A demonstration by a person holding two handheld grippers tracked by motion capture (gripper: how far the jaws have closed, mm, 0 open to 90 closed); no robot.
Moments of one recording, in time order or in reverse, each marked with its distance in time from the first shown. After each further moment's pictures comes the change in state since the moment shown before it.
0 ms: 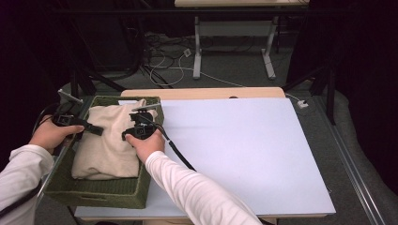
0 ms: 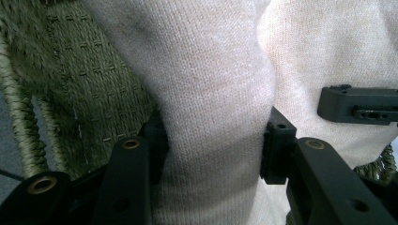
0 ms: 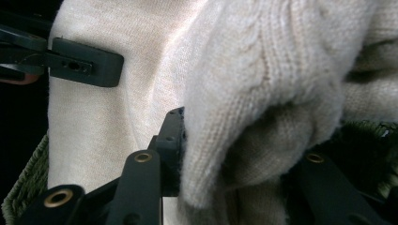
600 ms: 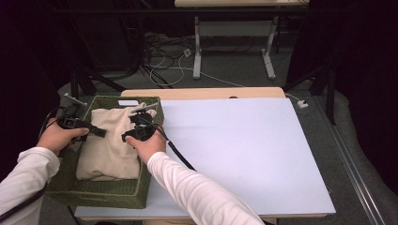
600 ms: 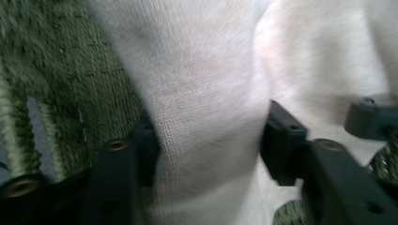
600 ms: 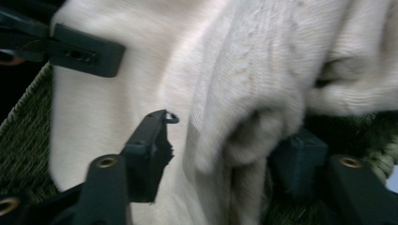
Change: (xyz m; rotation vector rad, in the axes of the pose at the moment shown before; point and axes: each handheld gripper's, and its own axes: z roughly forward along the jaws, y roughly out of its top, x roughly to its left) left arm 0.000 -0.001 0.018 -0.009 0.083 0.005; right arm -0.002 -0.001 0.004 0.034 -0.065 -0.088
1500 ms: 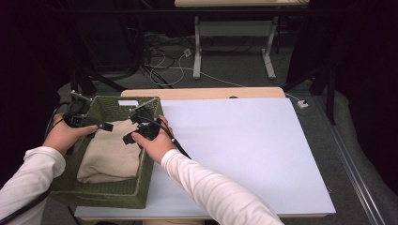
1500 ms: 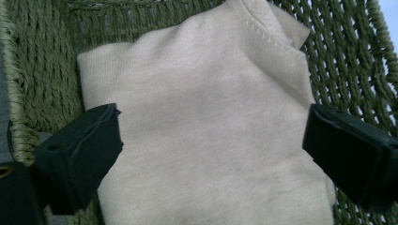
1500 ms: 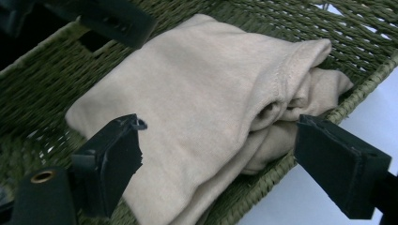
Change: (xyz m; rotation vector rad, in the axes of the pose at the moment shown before) left arm -0.029 0.006 -0.007 -0.107 0.083 0.036; right arm 0.004 0.005 -0.043 -0.001 -0.036 -0.289
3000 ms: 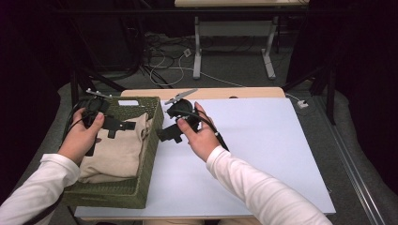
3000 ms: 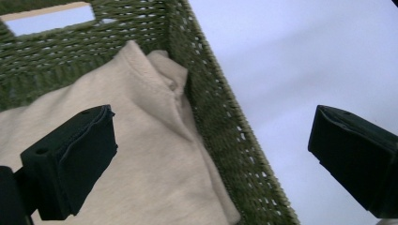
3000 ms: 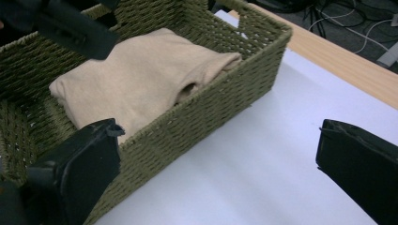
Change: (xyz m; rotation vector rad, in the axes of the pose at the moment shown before) left arm -0.091 0.003 -0.018 -0.122 -0.142 0.161; right arm -0.048 -0.022 -0.111 -0.098 -0.091 -0.125
